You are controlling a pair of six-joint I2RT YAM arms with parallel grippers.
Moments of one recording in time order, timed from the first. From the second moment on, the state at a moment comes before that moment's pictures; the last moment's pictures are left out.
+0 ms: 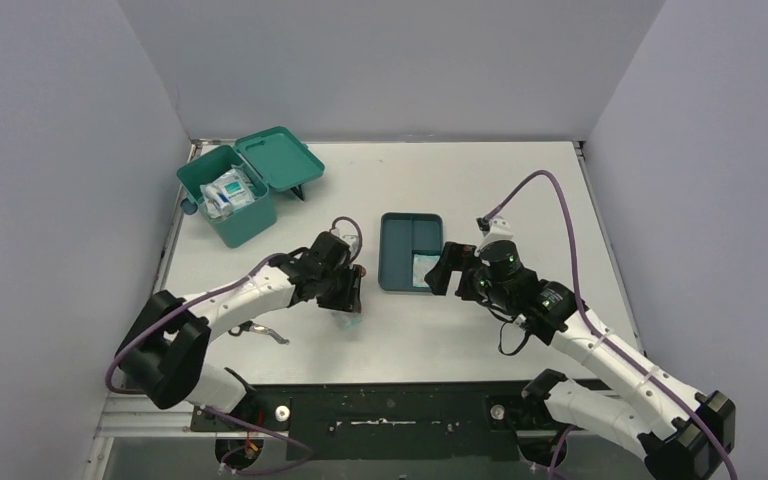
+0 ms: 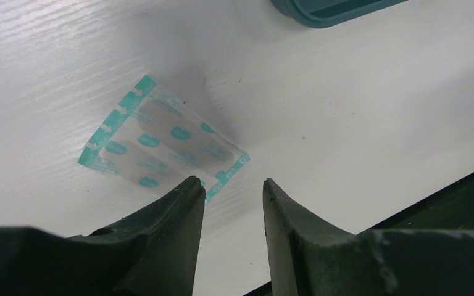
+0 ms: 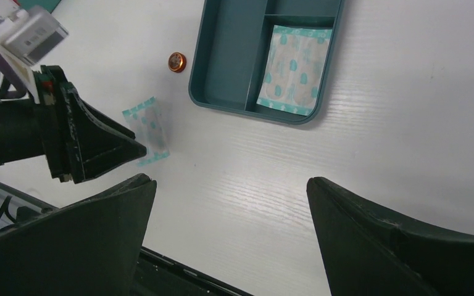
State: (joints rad) left arm -0.69 1.47 0.82 -0.42 0.11 -0.49; right arm 0.67 0.92 0.76 -0.47 0.10 0.64
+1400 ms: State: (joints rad) left arm -0.56 1.51 0.67 -0.11 0.35 -0.54; right arm 0.76 1.00 0.65 -0.30 0.00 0.74
